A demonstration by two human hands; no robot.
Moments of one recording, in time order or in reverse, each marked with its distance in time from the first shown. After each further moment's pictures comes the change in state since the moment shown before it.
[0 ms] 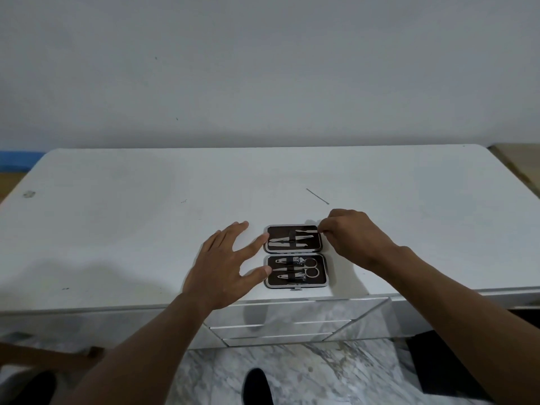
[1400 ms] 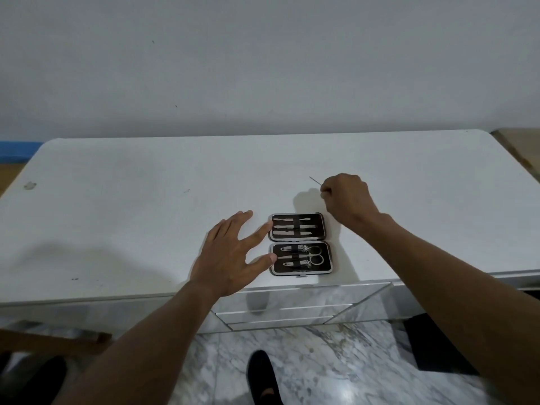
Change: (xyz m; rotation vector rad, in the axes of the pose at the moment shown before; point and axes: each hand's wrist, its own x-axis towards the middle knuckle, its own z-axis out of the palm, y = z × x) left_hand 0.000 0.000 -0.001 0.020 -0.009 0.008; right_hand 0.045 -0.007 -0.004 0.092 0.137 0.335
